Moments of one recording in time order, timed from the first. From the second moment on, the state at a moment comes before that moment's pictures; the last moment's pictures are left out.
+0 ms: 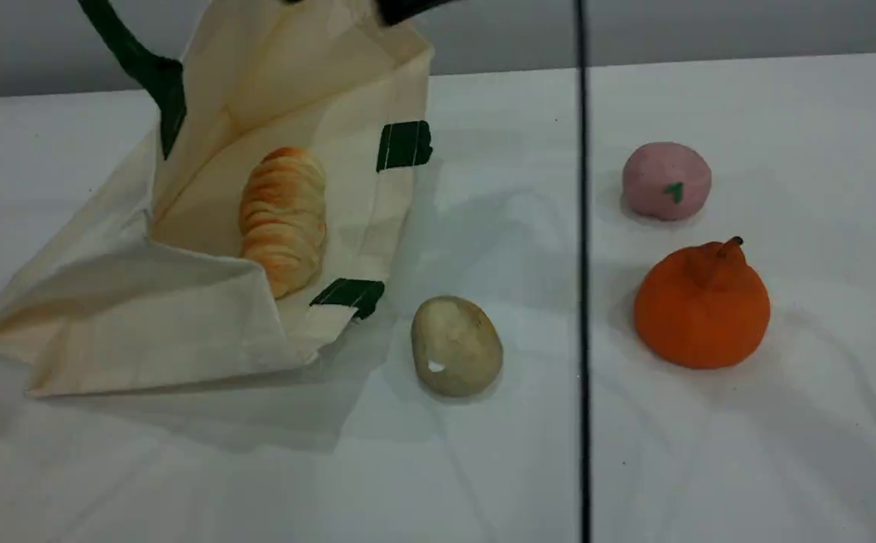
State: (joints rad) left arm -0.08 1.81 -1.91 -0.42 1.22 0.49; right arm 0.48 2.03 -1.53 0.97 0.66 -0.69
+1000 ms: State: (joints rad) left arm -0.08 1.81 -1.91 -0.42 1.22 0.49; right arm 0.54 1.99 -1.41 0.49 0.93 -0.38
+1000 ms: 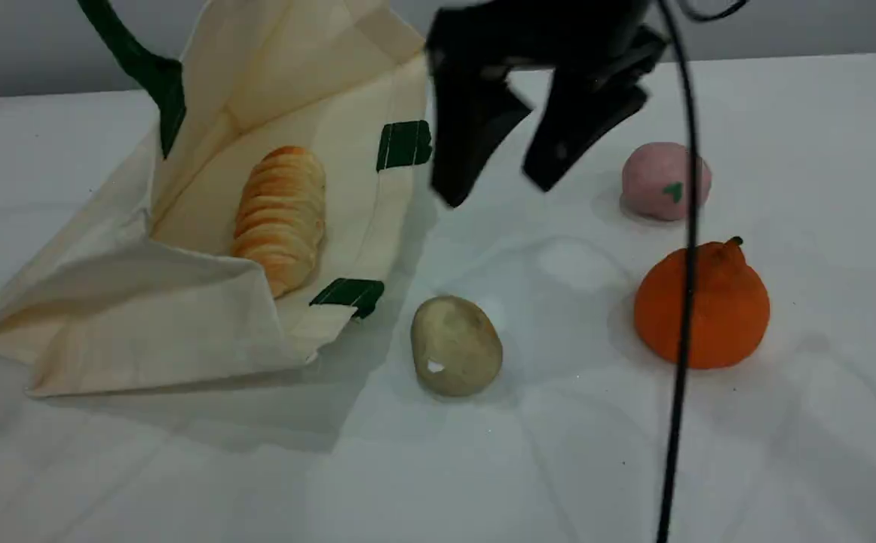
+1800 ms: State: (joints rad) left arm -0.08 1.81 -1.91 -0.41 1.22 0.49; right arm 0.56 2.24 -1.41 0.61 0.77 -0.41
